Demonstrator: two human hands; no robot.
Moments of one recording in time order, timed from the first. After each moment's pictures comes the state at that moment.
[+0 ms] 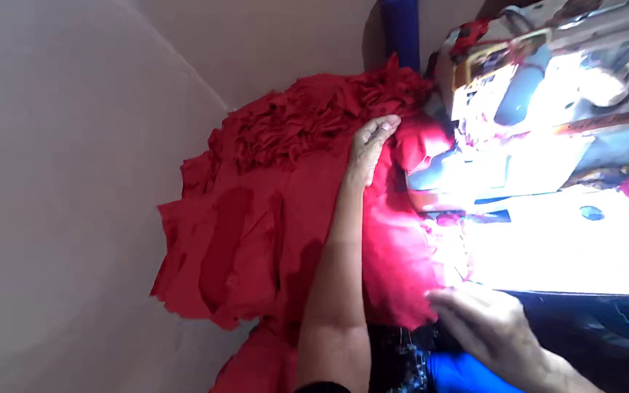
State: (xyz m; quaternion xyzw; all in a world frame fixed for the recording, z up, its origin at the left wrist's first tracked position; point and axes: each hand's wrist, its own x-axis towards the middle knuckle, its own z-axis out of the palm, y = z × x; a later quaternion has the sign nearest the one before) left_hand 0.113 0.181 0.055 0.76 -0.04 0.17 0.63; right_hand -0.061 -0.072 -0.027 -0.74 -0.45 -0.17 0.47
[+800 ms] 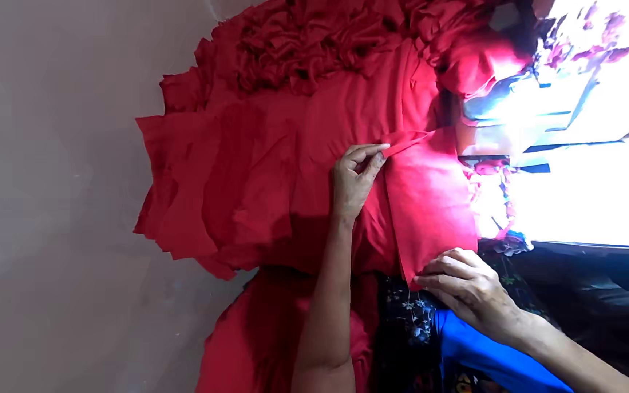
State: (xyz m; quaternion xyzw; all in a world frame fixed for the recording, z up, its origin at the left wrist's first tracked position) left_hand -0.046 0.212 -0.021 0.79 0.01 0.31 0.52; right_hand -0.093 -0.043 -0.064 -0.72 -0.55 -0.08 0.43
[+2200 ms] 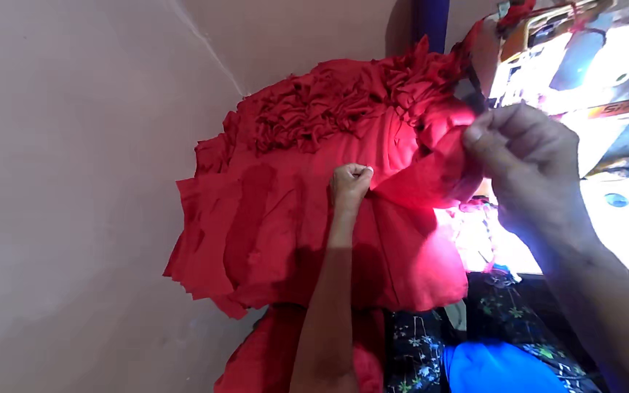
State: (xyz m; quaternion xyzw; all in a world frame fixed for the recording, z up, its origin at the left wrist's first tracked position) left_hand 0.002 0.213 0.047 0.85 0.25 0.16 0.45; right_hand 0.008 -0.008 0.094 -0.61 -0.32 -0.08 0.72
